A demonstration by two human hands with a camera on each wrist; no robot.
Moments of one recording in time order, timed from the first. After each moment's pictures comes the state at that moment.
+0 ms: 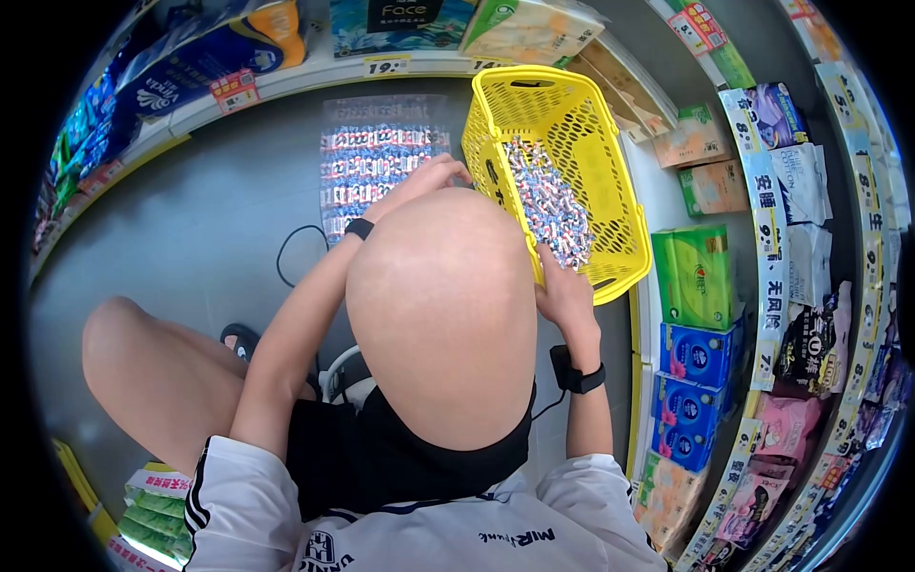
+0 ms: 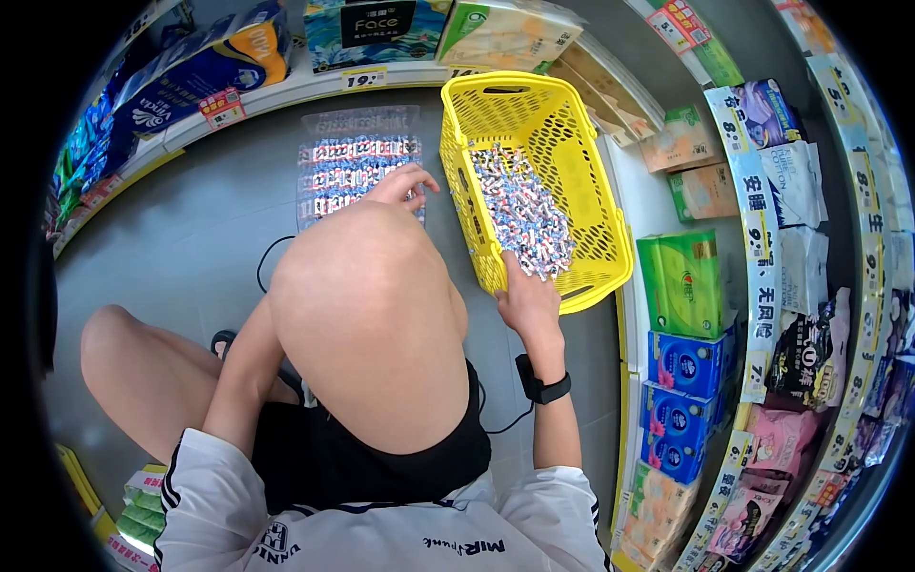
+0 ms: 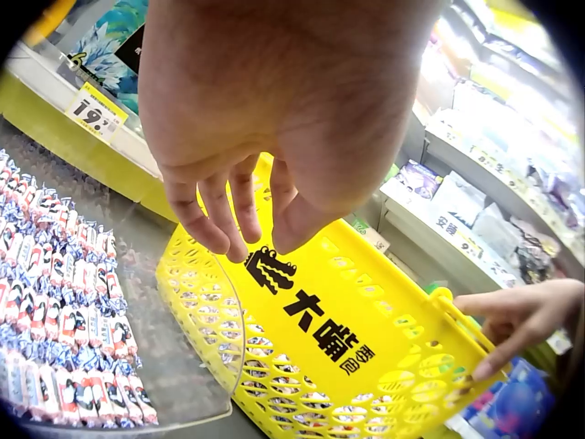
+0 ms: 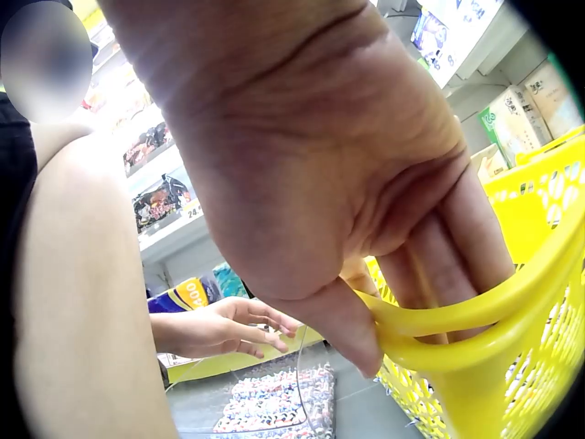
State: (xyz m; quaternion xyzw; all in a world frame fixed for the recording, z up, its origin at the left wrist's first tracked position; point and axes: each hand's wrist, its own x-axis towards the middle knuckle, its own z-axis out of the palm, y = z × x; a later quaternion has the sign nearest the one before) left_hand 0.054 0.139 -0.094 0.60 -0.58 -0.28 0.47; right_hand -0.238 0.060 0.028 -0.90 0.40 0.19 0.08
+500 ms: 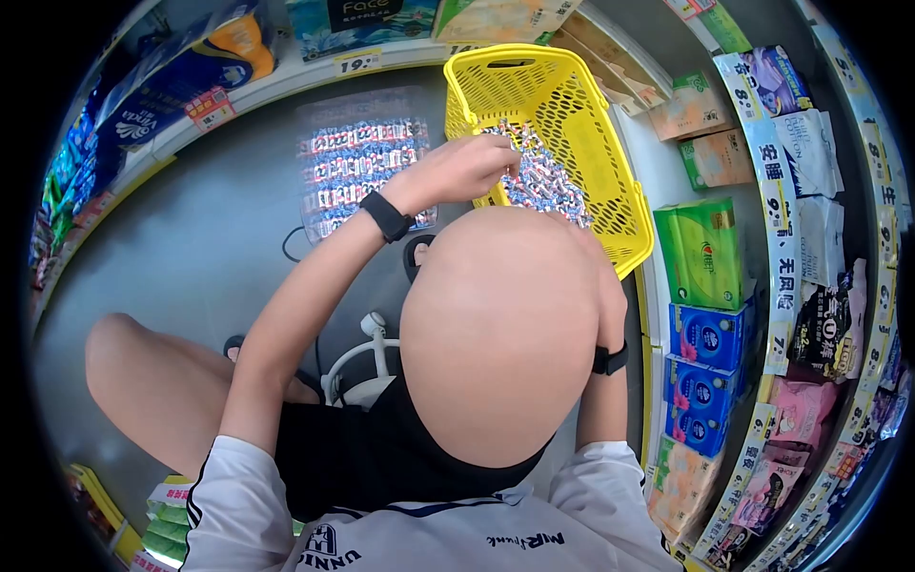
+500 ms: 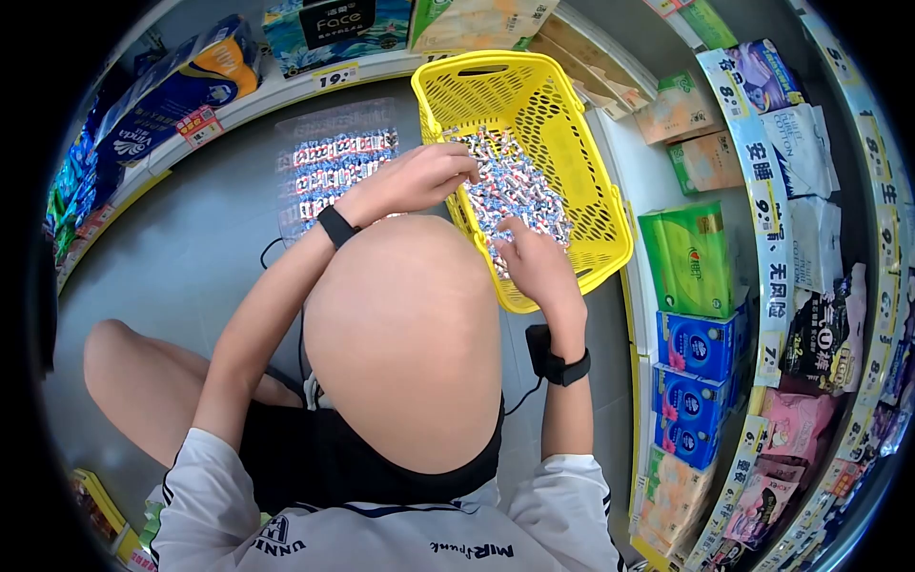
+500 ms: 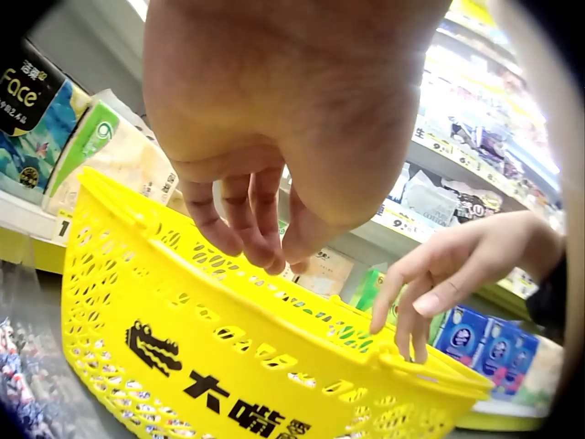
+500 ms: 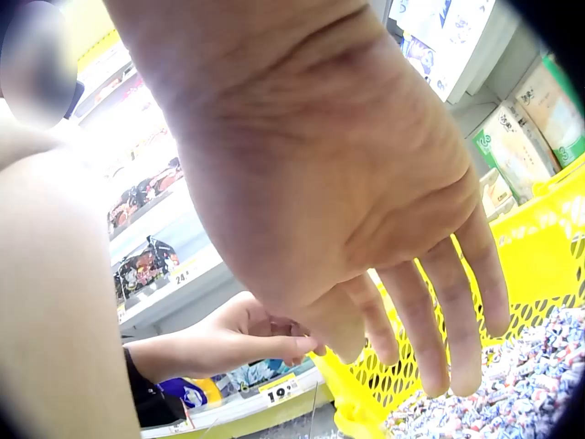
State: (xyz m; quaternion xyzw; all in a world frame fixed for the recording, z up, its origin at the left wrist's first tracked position) left_hand 0.016 0.076 -0.006 0.57 -0.71 -0.15 0.38; right_hand -0.236 0.016 0.055 -0.90 0.35 0.03 0.25
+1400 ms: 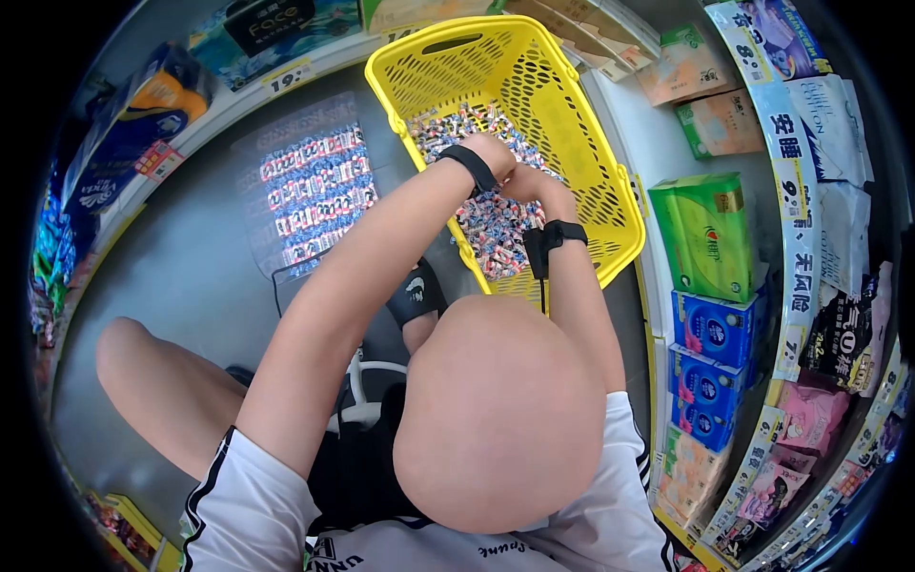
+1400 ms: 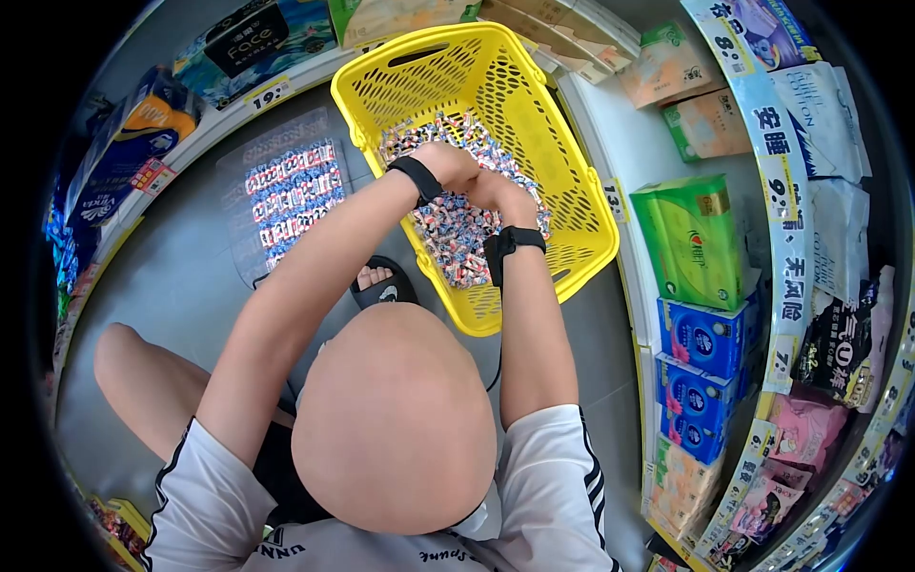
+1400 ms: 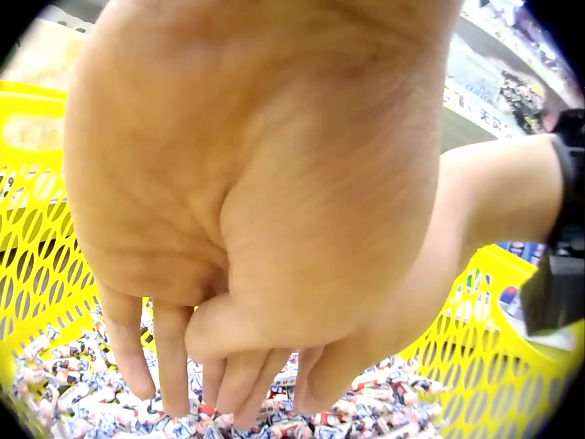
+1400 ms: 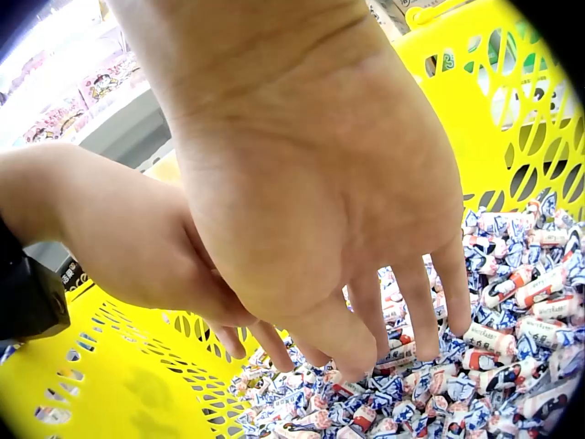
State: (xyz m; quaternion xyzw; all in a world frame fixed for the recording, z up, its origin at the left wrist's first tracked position) left_hand -0.046 -0.087 -0.069 0.62 -0.75 -0.22 -0.06; right_hand -0.178 -0.156 -0.100 -0.81 0.41 0.27 0.31
